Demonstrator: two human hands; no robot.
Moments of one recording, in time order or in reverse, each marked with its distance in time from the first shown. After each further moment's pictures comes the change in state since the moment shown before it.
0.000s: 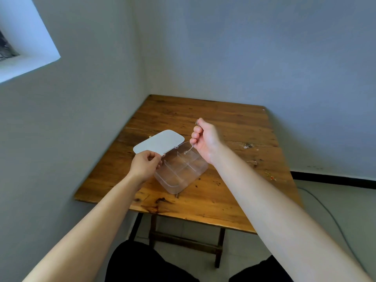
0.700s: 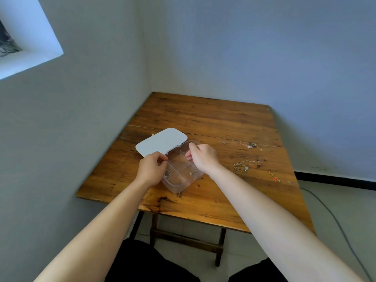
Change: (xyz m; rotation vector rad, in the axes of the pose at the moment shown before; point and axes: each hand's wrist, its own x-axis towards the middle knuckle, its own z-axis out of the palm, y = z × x) left_hand 0.001 -0.014 0.011 0.290 -0.014 0.174; right_hand 0.001 0.050 -0.024 -1.136 0.026 -0.193
